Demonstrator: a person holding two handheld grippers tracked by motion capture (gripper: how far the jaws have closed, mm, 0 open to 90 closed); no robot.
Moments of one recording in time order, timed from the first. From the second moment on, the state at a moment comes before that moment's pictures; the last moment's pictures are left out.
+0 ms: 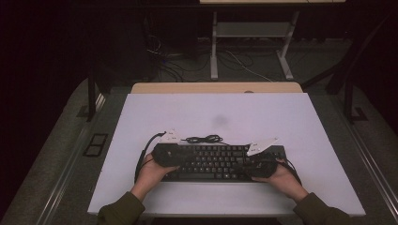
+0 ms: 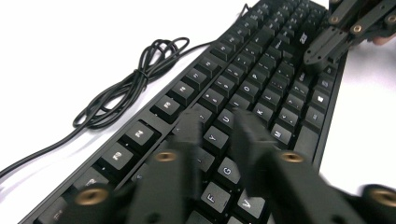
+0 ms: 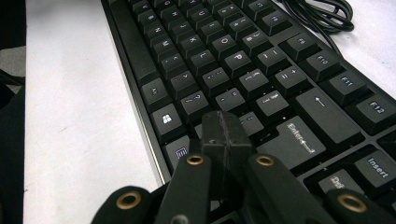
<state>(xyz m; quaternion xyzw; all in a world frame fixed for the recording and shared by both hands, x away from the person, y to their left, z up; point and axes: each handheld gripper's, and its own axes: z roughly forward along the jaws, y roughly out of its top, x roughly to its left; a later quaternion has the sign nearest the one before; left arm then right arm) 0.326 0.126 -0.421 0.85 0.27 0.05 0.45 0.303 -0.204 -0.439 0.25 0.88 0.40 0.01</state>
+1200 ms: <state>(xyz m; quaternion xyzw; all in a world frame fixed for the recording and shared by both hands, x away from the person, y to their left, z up) 0.313 0.145 -0.420 0.84 0.27 0.07 0.47 0.309 -0.212 -0.419 0.28 0.84 0.46 0.02</state>
